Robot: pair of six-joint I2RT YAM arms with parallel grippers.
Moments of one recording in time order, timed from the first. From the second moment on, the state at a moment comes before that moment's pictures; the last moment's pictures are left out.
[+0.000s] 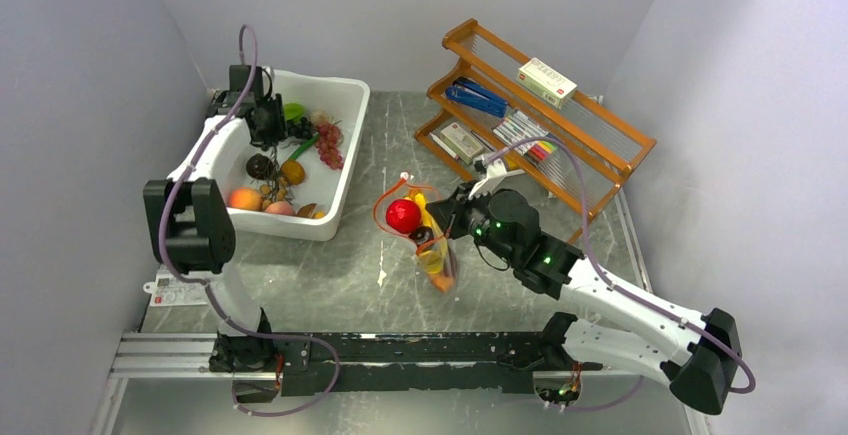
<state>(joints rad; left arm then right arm) 0.01 1.76 1.45 -0.51 -0.08 -0.13 0.90 0.92 0.69 0.03 0.17 0.54</state>
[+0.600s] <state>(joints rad) 0.00 2.10 1.80 -0.48 0.00 0.31 0.89 0.99 0.79 -0.04 0.20 0.53</state>
